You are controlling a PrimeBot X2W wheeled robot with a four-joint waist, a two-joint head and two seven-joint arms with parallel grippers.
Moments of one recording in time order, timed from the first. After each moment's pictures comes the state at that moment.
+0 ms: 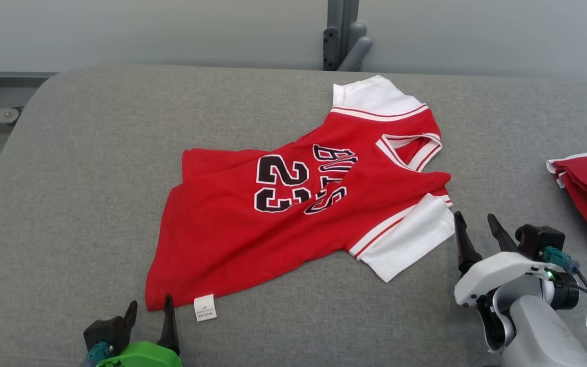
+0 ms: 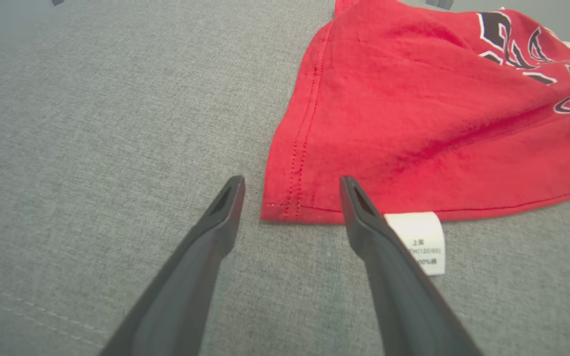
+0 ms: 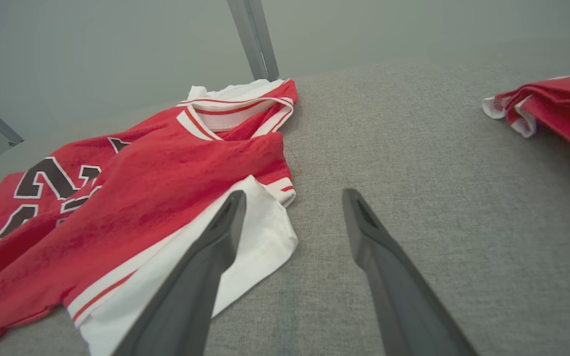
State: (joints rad) left arm -0.10 0.05 -0.06 0.64 -0.29 -0.05 -0.26; right arm -0.33 -0.08 -0.01 0.70 0.29 0.13 -0.26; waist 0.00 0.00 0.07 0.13
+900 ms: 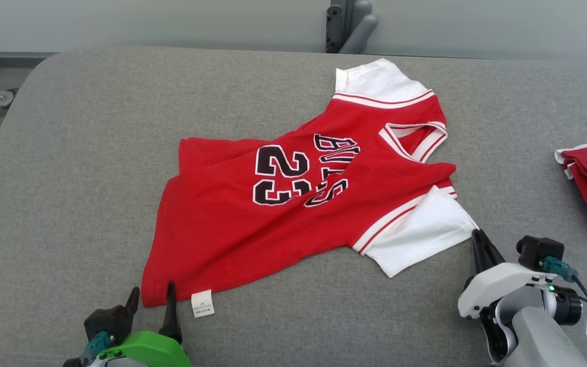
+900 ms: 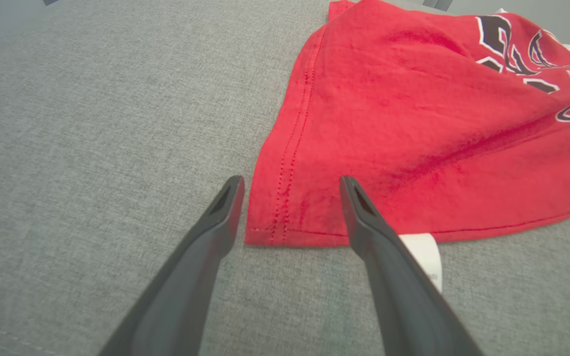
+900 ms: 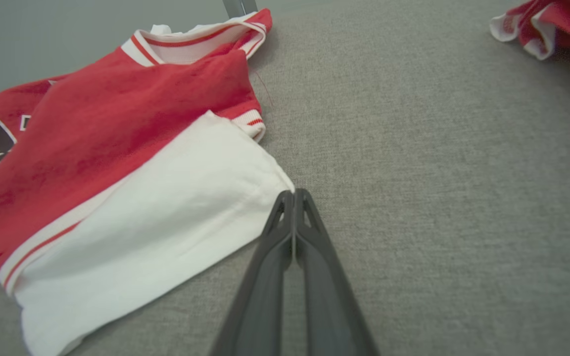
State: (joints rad) left arm -0.13 0.05 -0.08 0.61 -0.31 -0.04 -0.26; right arm -0.35 -0.08 -0.04 0.80 0.27 0.13 -0.26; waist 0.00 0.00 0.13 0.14
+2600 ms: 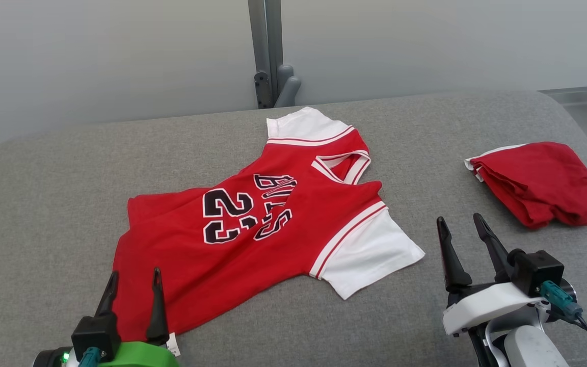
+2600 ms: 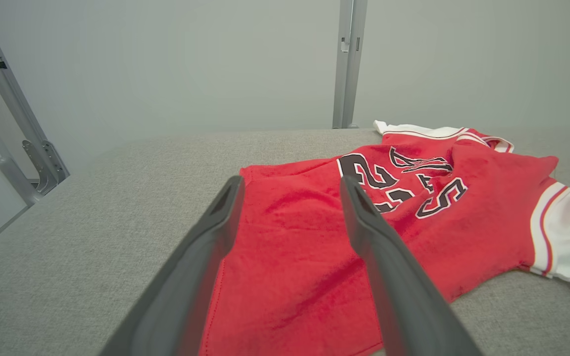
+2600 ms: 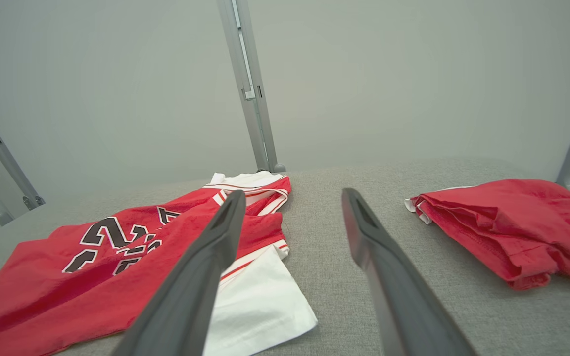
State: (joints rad) left arm 0.02 0.05 -0.02 0.26 -0.10 -0.02 -0.26; right arm -0.10 -0.05 0.06 0.25 0.20 0.13 -0.26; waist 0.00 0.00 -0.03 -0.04
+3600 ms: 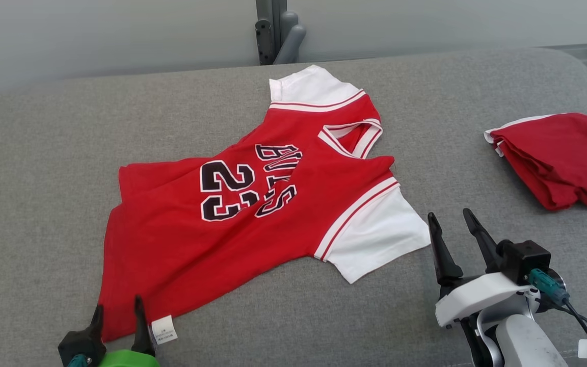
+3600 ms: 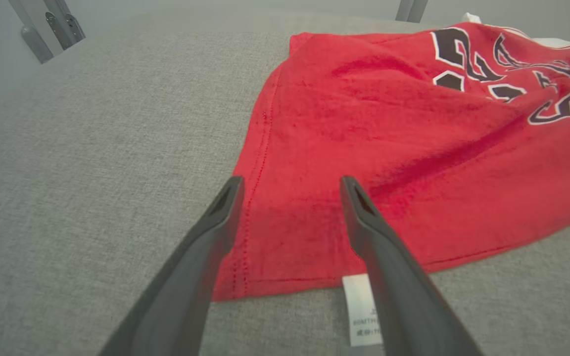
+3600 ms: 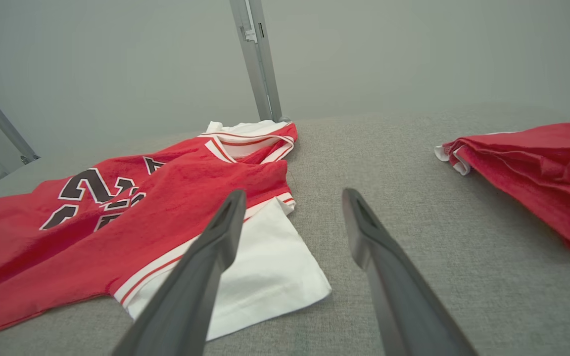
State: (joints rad) left arm -0.02 0.05 0.02 0.47 -0.21 0.03 -0.26; right arm -0.16 -0.05 0.08 0.34 0.20 0.13 -0.26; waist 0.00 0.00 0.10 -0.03
